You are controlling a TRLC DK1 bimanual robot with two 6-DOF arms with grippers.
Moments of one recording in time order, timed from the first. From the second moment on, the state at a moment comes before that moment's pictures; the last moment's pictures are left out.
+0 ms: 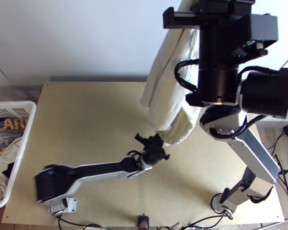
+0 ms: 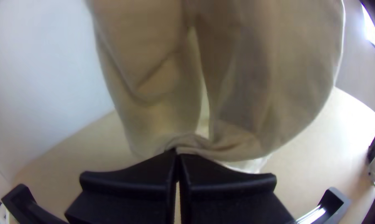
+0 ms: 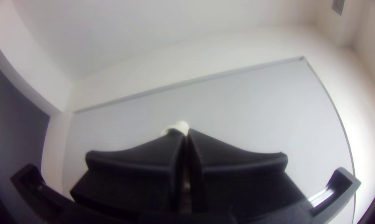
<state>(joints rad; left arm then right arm) -1.14 1.85 1.13 0.28 -0.67 -0.09 1.00 1.75 2.38 0.48 0.59 -0.56</state>
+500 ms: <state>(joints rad) -0.69 1.20 0.89 0.15 -0.52 -0.03 0.86 1.69 2.35 0.48 0.62 -0.55</state>
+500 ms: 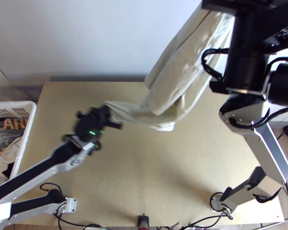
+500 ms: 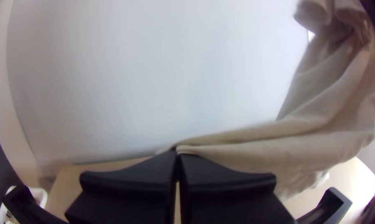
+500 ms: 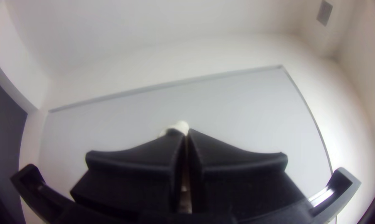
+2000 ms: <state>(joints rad) -0.41 1.45 1.22 0.17 -0.34 0.01 0.31 1.63 1.49 0.42 0.66 -0.09</state>
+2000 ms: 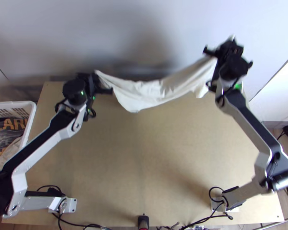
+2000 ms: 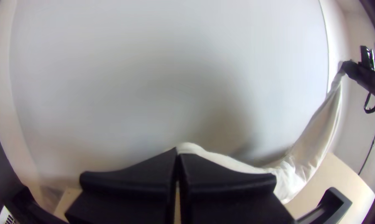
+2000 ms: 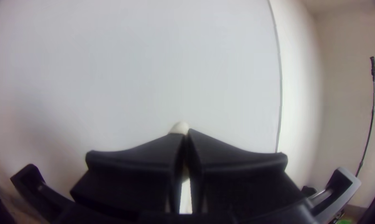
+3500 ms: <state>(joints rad) -0.53 0.72 0.77 -0.63 0.00 0.35 -0.07 1.14 1.04 -0.93 0.01 -0.87</state>
